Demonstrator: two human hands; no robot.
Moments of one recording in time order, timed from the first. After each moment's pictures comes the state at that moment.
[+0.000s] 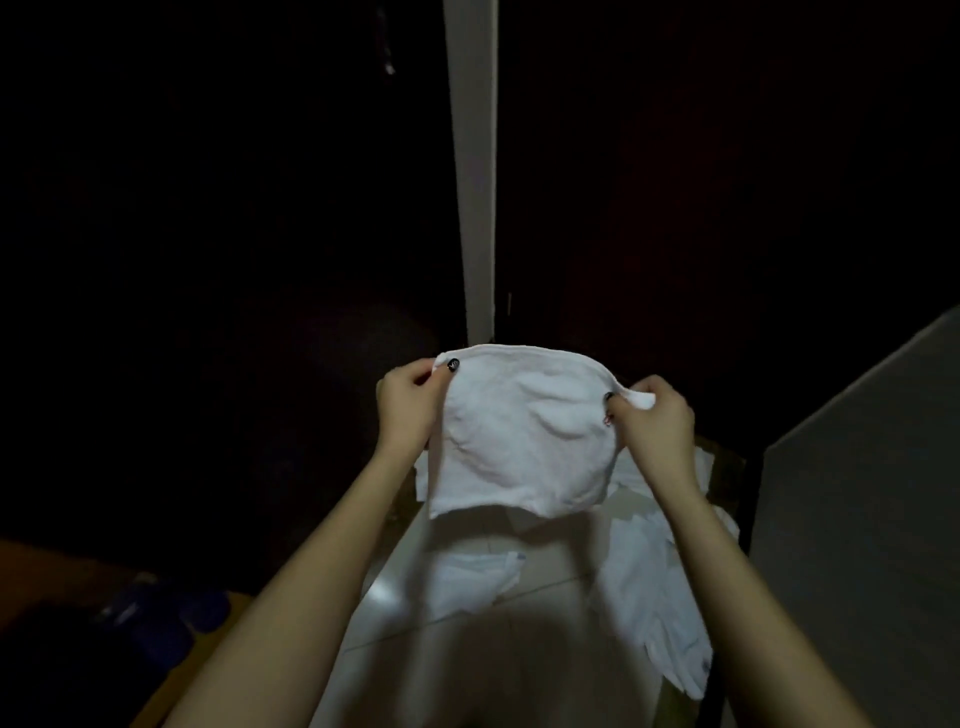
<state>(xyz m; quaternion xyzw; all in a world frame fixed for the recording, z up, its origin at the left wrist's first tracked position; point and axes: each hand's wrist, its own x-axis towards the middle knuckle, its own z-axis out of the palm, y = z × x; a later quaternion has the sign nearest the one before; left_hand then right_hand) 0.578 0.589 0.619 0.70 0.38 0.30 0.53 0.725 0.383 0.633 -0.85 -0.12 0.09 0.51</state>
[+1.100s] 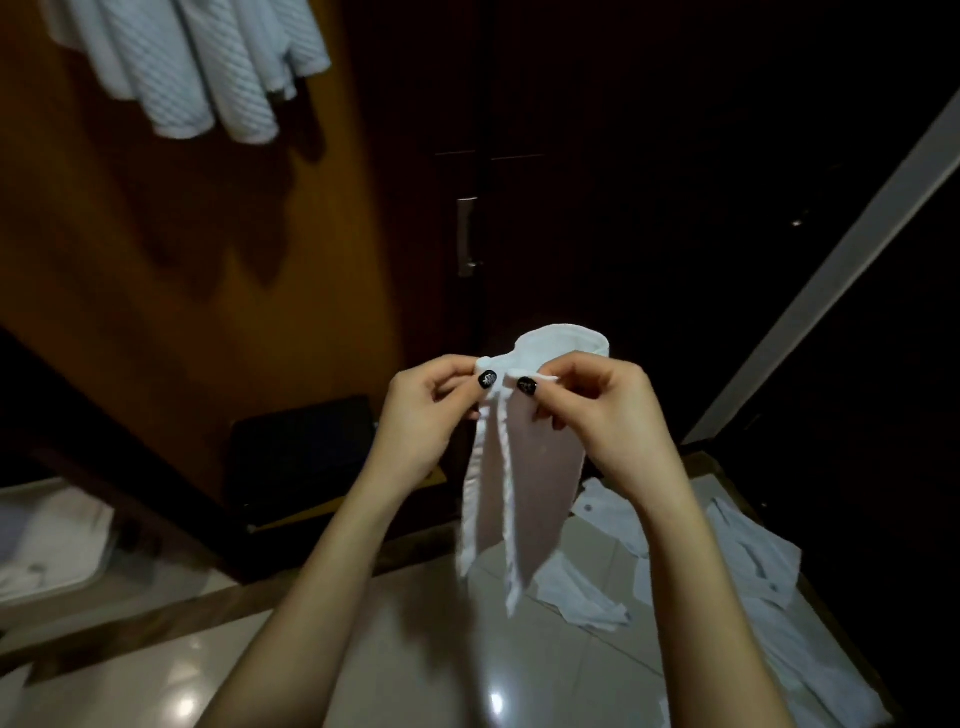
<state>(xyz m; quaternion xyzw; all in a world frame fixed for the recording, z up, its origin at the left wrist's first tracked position) 0.199 0.433 0.883 0.58 0.41 0.51 0.48 0.373 0.411 0.909 -0.53 -0.61 0.36 0.46</state>
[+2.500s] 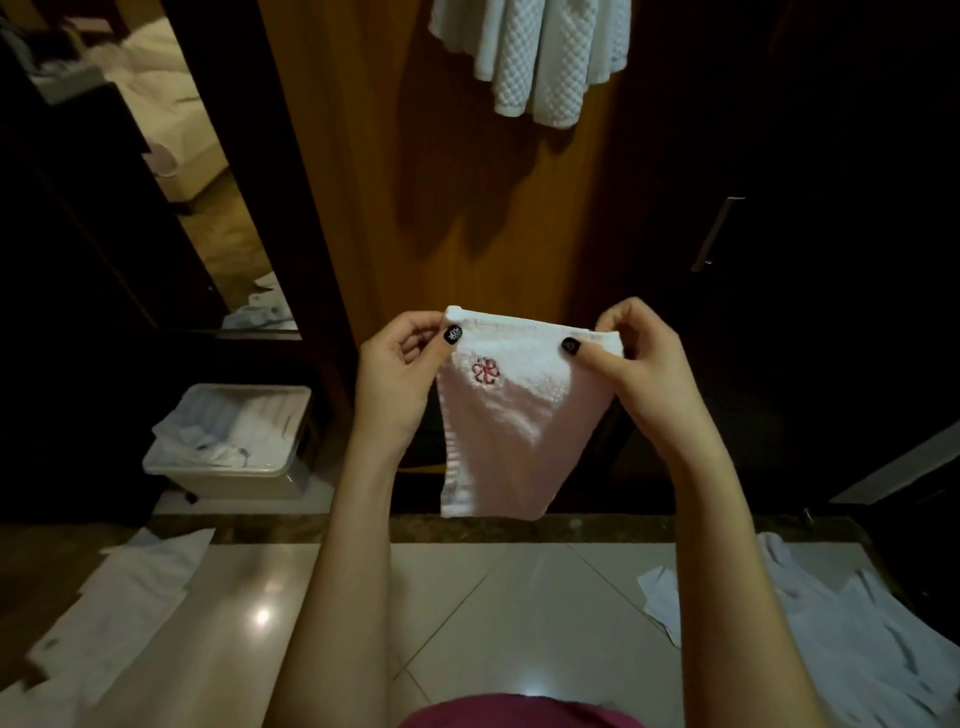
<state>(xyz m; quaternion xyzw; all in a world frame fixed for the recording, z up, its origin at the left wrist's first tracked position) -0.096 0.328 0.883 0.48 0.50 0.65 0.30 0.116 0.366 0.910 -0.46 -0.65 0.41 0.45</state>
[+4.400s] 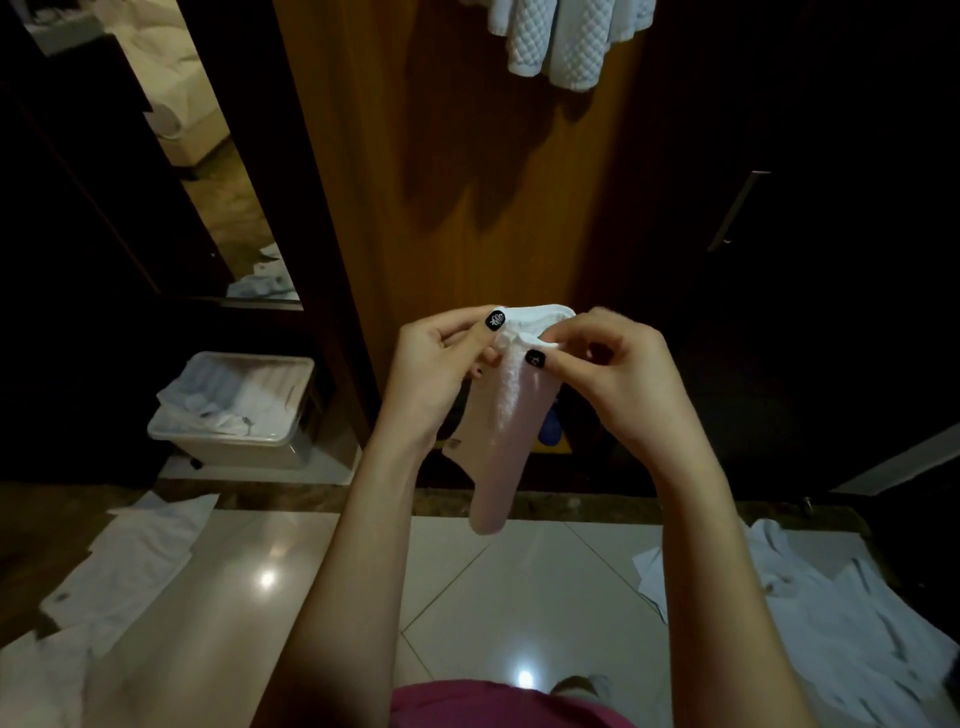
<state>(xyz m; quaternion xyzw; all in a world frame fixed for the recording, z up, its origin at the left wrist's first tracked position) -0.067 0.322 0.882 0.43 0.51 0.61 0.42 0.100 0.342 0.915 -0.45 -0.74 0.35 0.37</state>
